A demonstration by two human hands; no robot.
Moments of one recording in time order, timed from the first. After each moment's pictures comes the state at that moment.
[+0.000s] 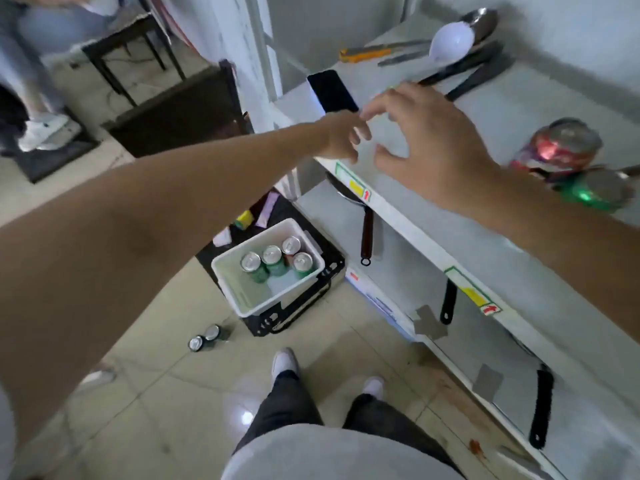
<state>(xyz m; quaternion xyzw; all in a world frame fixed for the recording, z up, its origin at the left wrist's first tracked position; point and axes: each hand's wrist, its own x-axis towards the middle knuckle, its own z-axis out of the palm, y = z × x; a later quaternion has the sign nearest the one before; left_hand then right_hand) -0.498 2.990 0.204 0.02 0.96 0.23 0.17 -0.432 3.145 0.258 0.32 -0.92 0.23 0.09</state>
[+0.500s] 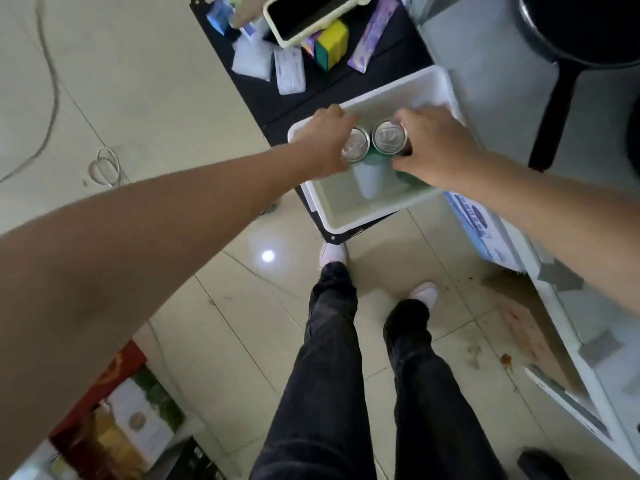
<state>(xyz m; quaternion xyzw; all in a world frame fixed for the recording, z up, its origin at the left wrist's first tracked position) -0.372 2.776 -0.092 -0.09 0.92 0.20 0.32 -0.435 2.930 -0.073 0.32 -0.90 0.05 -0.30</state>
